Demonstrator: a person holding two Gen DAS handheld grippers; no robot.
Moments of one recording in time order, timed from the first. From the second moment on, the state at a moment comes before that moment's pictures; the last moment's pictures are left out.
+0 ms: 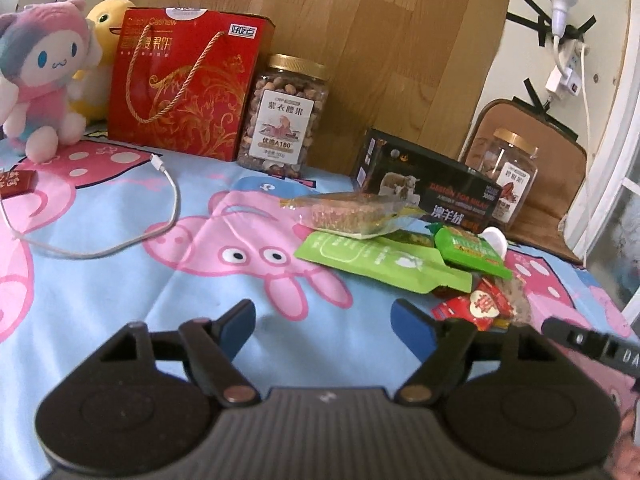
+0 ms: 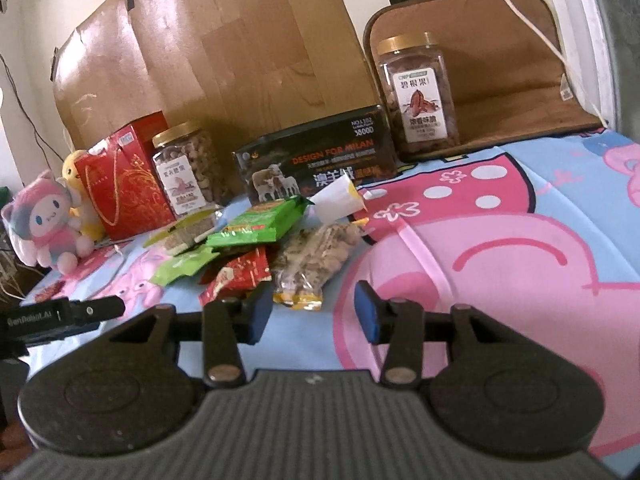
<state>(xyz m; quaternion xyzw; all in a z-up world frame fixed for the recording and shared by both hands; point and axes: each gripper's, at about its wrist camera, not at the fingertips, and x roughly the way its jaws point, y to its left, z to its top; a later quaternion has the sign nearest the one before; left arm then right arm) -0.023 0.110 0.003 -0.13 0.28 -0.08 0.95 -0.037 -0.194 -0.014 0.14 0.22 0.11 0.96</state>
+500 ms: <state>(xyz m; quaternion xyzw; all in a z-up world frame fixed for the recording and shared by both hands) 0.096 0.156 0.016 -0.31 0.37 -0.11 0.87 0.151 -0.157 0.052 0.19 0.36 0.29 0.87</state>
